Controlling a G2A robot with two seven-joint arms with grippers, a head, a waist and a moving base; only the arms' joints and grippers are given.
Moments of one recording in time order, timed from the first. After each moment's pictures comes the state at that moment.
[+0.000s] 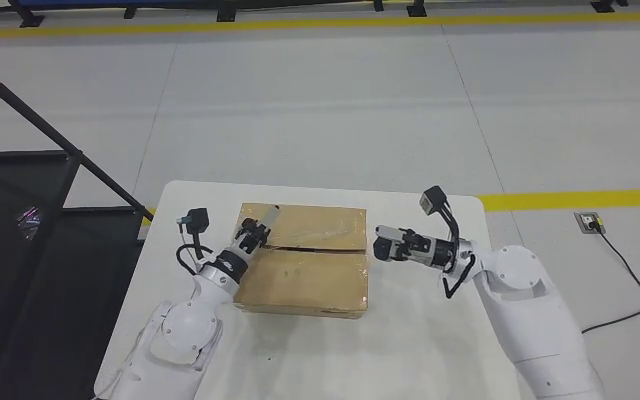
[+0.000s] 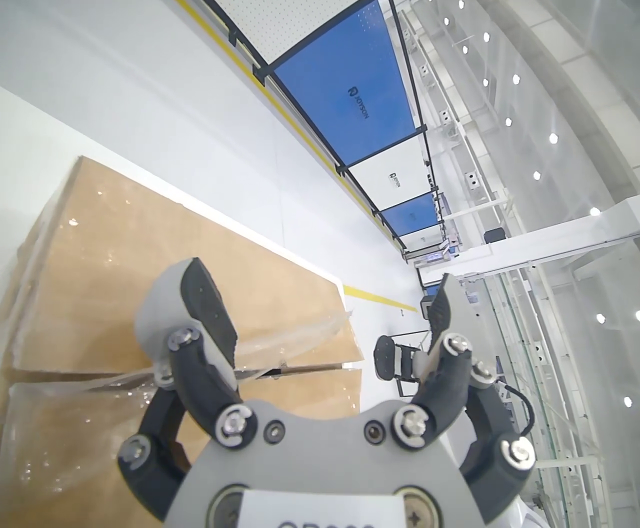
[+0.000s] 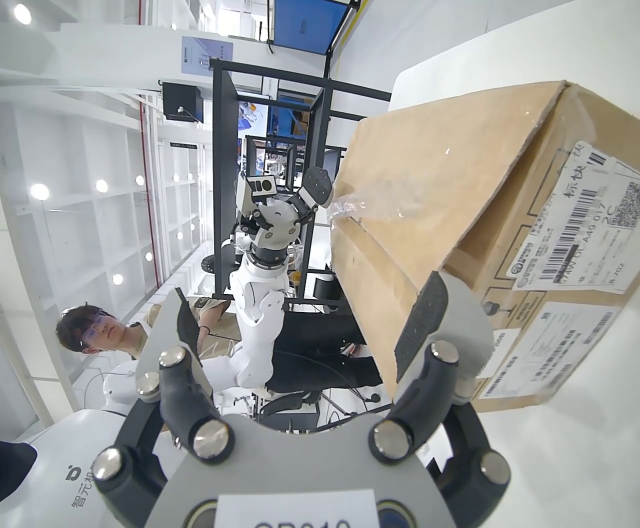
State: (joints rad) left arm 1.09 -1.21 -1.29 -1.69 0.19 0.02 -0.21; right arm -0.77 -1.20 1.29 -1.25 0.28 -0.21 1.11
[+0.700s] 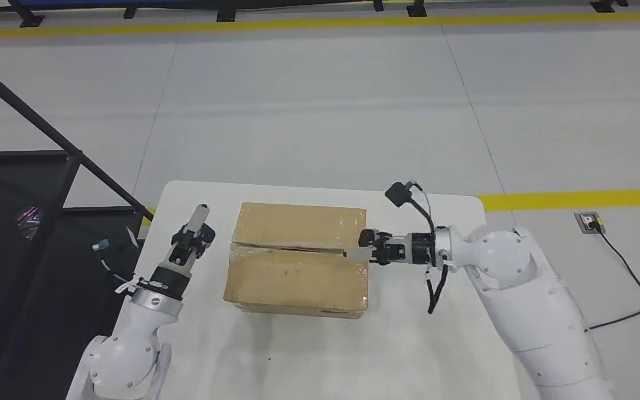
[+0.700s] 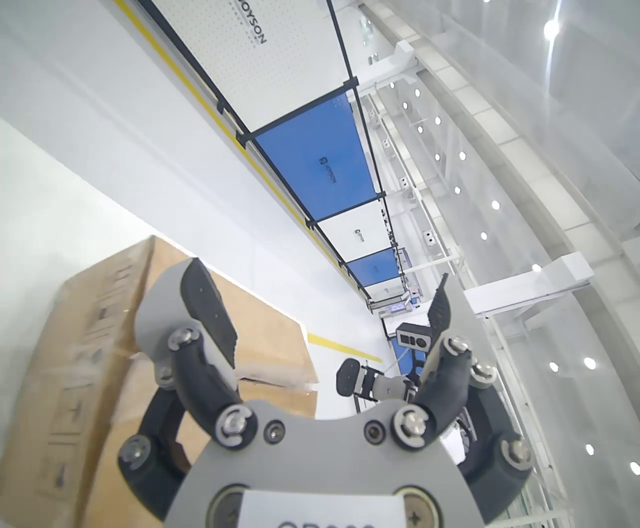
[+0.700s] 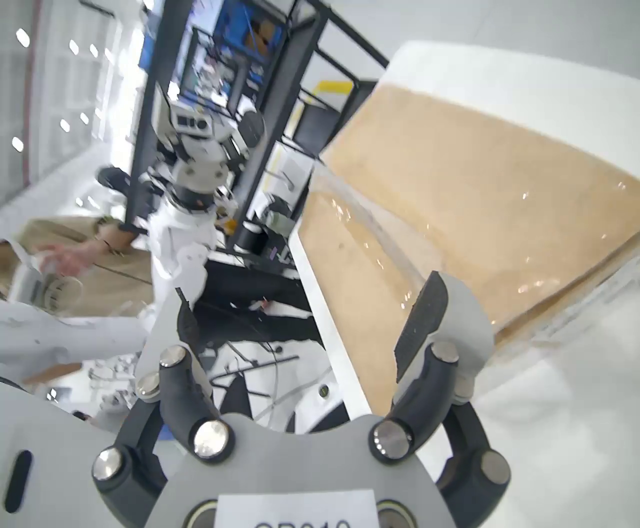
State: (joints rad) left arm 1.36 -1.19 -1.61 -1.91 0.02 -0.04 -0.19; right arm -0.67 -1.19 1.15 -1.42 -0.06 -0.31 1.20
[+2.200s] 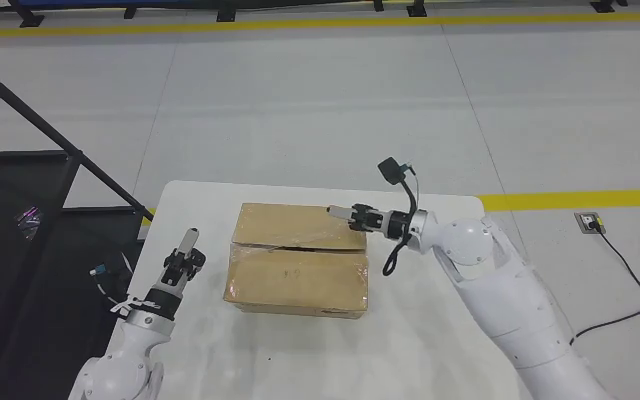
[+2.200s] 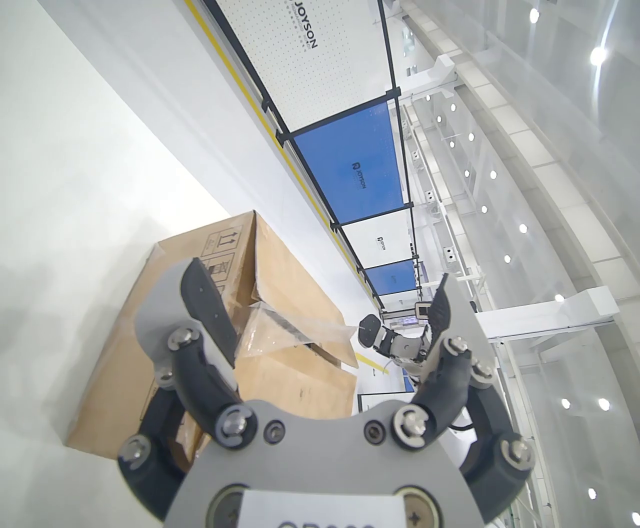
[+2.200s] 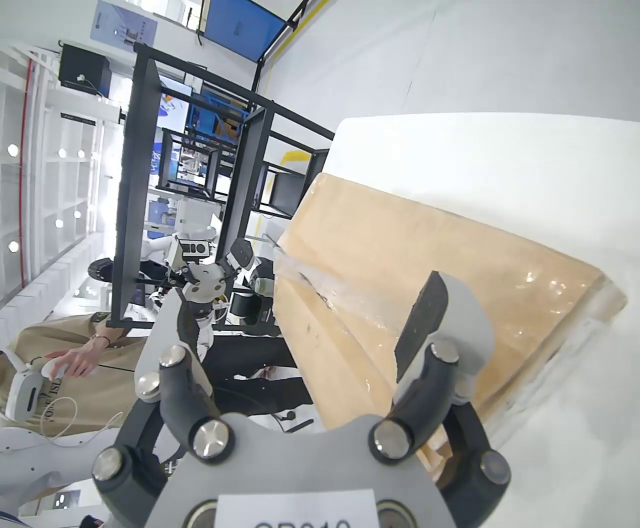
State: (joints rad) left arm 1.43 -1.20 -1.64 -1.86 0.00 -0.07 -0.20; right arm -0.56 -1.23 1.03 -1.27 -0.06 -0.16 0.82
